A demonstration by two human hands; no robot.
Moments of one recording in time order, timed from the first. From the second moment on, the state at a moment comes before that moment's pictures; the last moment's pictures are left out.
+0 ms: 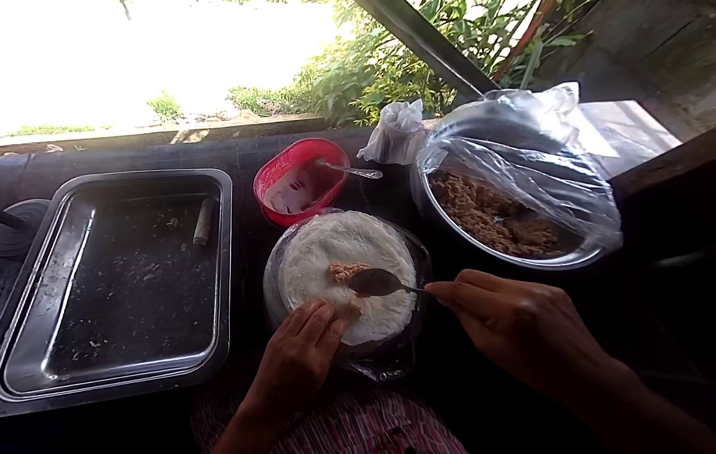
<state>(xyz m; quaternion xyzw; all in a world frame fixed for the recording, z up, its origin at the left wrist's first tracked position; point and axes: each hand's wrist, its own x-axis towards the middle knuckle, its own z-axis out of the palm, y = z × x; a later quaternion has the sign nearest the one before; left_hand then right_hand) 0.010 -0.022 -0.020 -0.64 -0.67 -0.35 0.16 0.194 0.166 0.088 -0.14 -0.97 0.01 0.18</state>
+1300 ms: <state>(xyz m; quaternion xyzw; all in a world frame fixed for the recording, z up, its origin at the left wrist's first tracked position) 0.014 -0.010 0.018 -0.62 -0.68 -0.35 0.15 0.185 0.196 0.050 -0.08 -0.91 0.31 0.28</state>
